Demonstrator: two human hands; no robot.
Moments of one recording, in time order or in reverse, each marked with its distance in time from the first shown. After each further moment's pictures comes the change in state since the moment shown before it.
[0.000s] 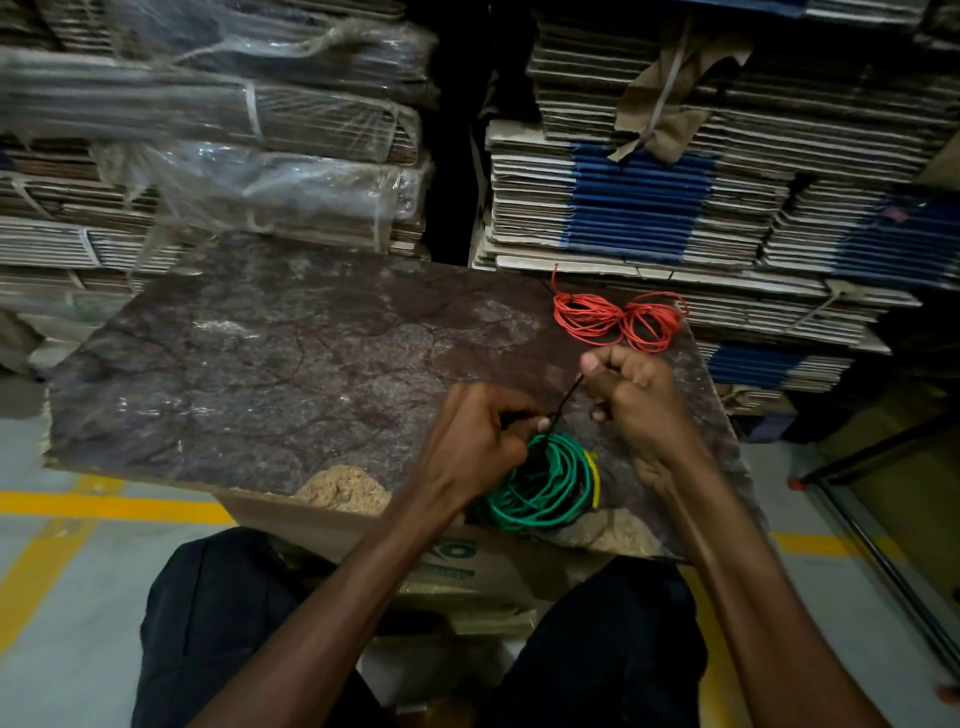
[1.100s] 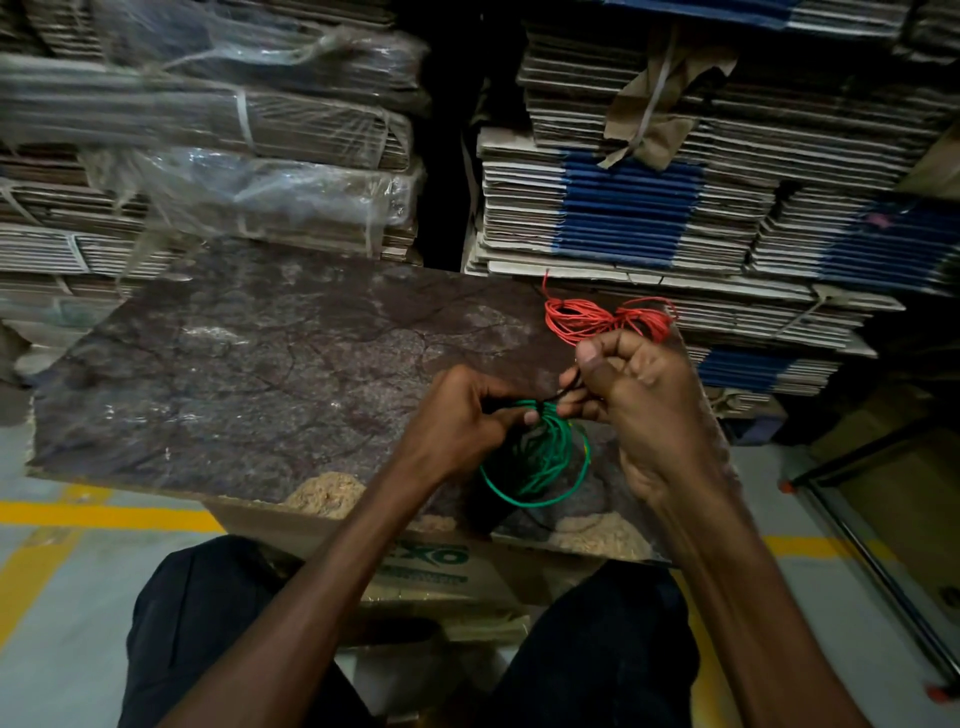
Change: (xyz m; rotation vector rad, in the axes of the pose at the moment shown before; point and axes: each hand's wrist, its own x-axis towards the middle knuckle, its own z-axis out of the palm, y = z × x) left_hand 0.018 -0.008 -0.008 -0.195 -0.108 -0.120; right_hand -0.024 -0.036 0.006 0.250 0.039 -0.055
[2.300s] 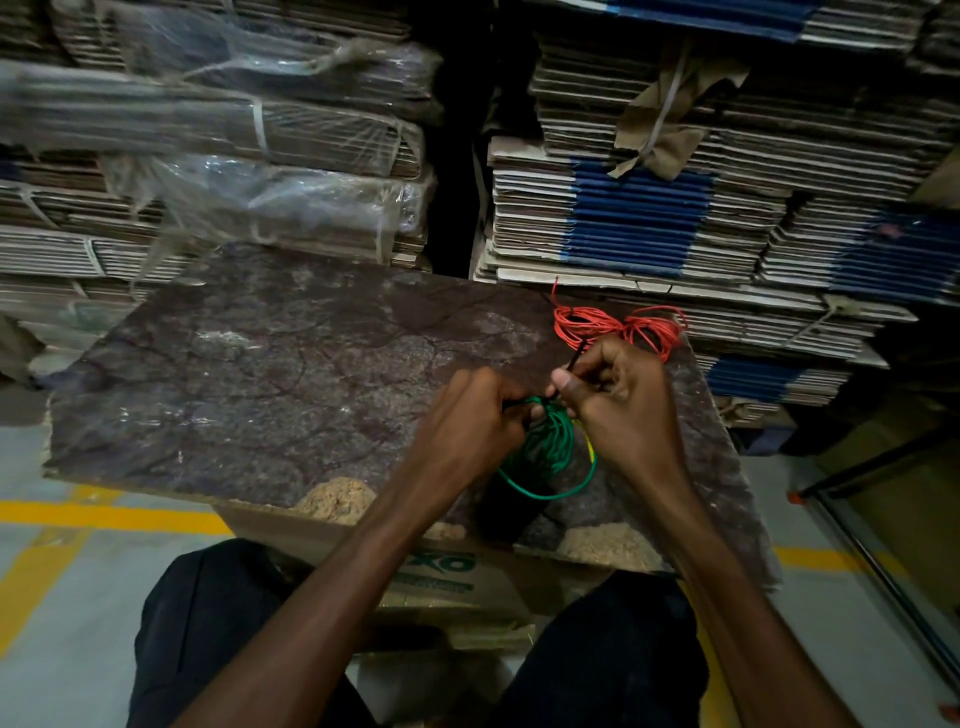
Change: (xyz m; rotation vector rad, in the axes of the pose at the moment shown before) left_hand 0.008 -0.002 -0.001 0.444 0.109 0.093; right_hand 0.020 0.029 0.001 -0.469 -0.002 -0.250
